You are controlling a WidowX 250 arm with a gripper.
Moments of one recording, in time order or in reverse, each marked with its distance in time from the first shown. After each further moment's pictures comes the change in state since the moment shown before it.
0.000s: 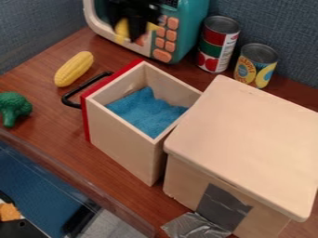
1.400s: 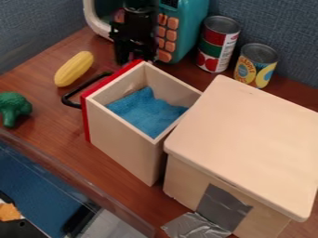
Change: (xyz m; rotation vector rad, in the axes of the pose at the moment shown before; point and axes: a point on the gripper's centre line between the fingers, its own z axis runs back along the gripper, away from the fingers) arm 0.043 0.042 -0.146 0.006 0.271 -0.046
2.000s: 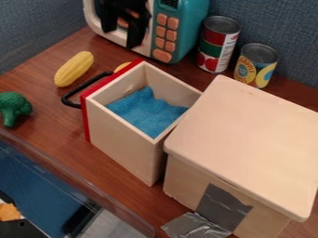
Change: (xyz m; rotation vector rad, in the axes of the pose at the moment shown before) arm -0.019 0.001 0.079 0.067 -0.072 -0.098
